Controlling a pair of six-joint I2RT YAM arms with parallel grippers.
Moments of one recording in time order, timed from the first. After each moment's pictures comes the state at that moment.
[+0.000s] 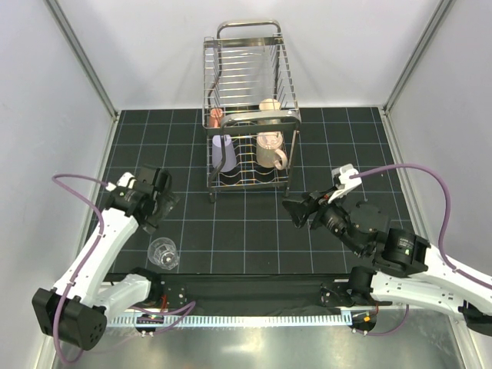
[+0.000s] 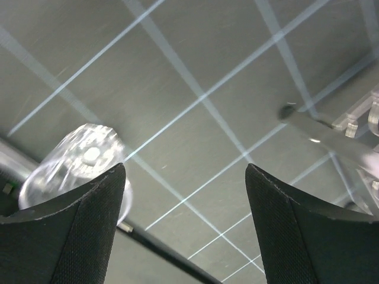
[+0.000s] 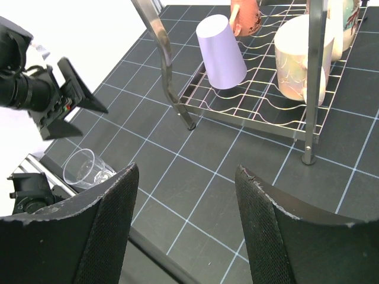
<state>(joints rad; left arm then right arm) -0.31 1.02 0.97 -1.09 -0.33 -1.19 1.15 0.63 0.85 -0.38 0.52 0.45</state>
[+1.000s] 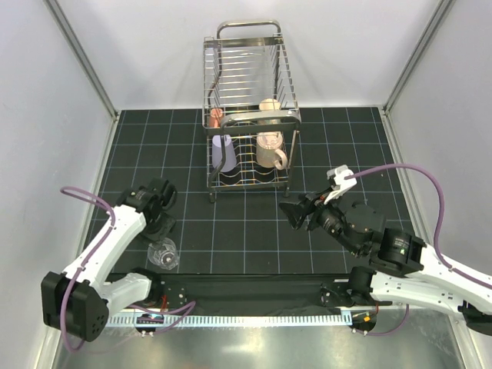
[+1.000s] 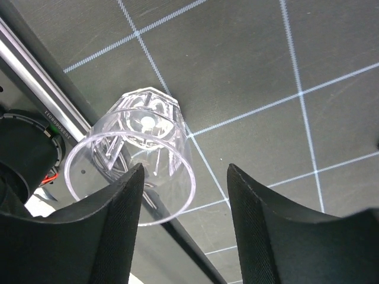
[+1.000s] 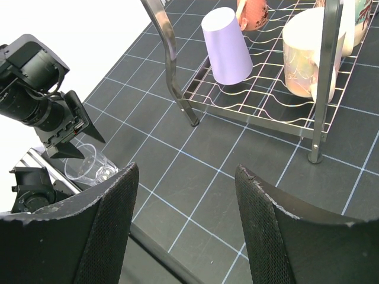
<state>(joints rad) -0.31 1.08 0.85 -1.27 -0.28 -1.45 1.15 0.64 0.83 -0.35 0.50 0.45</state>
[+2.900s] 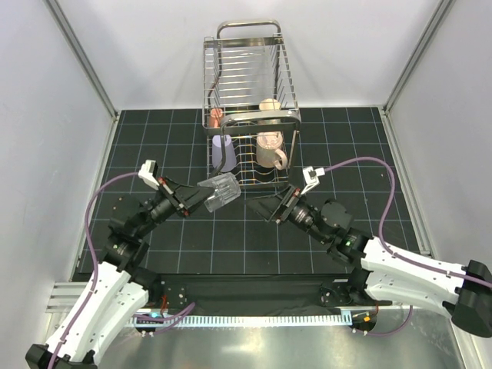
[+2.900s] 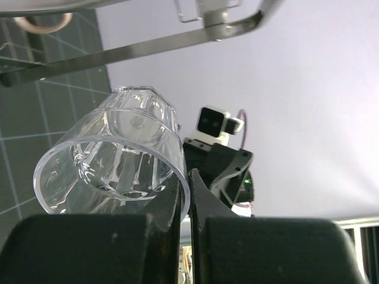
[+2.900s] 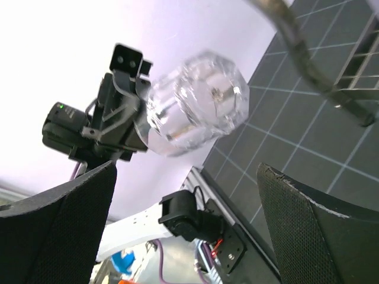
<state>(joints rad) -0.37 0.55 0.54 0.05 0.46 -1.39 0.97 0.86 0.50 0.47 0.08 1.00</state>
